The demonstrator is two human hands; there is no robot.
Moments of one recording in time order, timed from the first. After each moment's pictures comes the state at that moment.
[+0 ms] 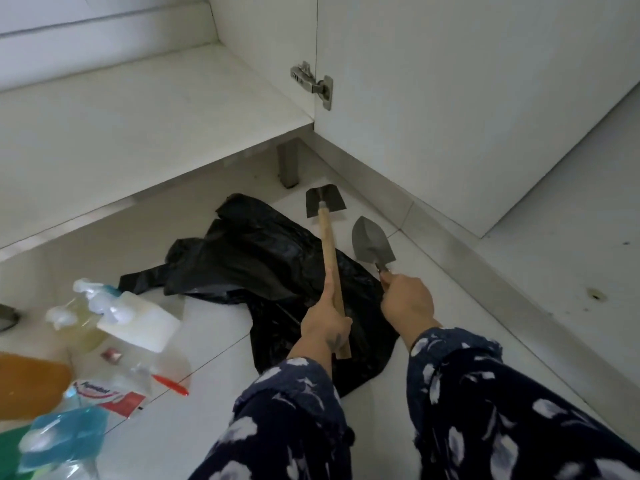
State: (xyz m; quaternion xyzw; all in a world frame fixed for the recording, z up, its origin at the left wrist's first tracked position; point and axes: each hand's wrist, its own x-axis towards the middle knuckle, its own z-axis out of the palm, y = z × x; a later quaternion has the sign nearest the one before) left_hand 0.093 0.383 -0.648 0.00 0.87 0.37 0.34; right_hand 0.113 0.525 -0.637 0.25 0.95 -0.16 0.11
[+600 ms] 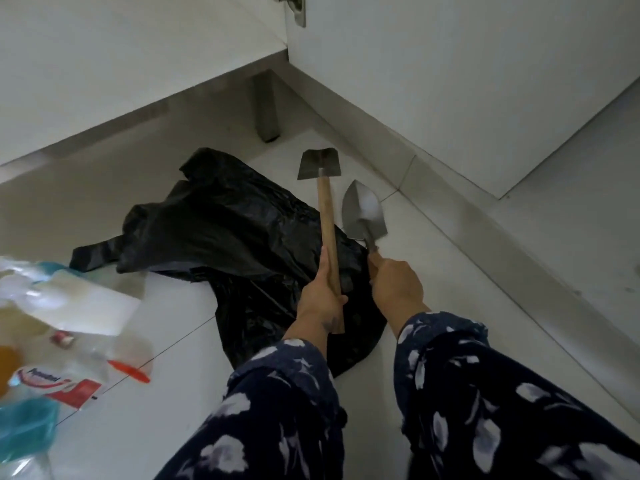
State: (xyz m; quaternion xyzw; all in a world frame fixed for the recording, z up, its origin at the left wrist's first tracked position) left_hand 0.078 0.422 -0.732 -0.02 0.86 0.38 0.34; right_hand 0.106 0.548 -0.712 0.27 0.93 -0.22 0.15
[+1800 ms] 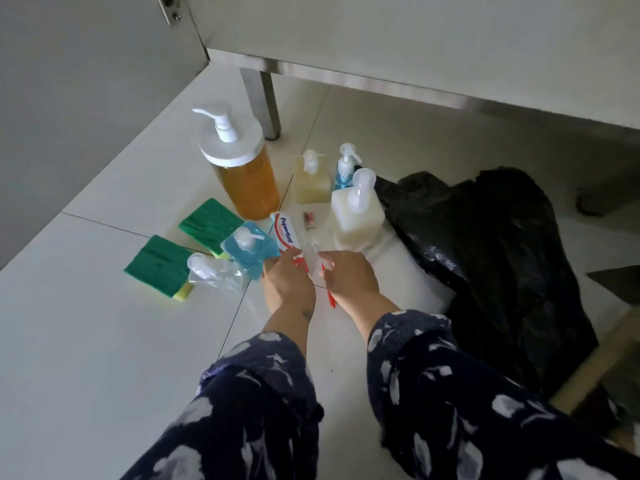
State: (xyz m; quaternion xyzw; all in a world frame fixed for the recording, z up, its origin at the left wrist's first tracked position) left_hand 0.113 0.113 -0.738 -0.56 0.71 0.42 -0.06; right_hand 0.054 0.187 -0.720 -0.24 0.90 -0.20 0.29
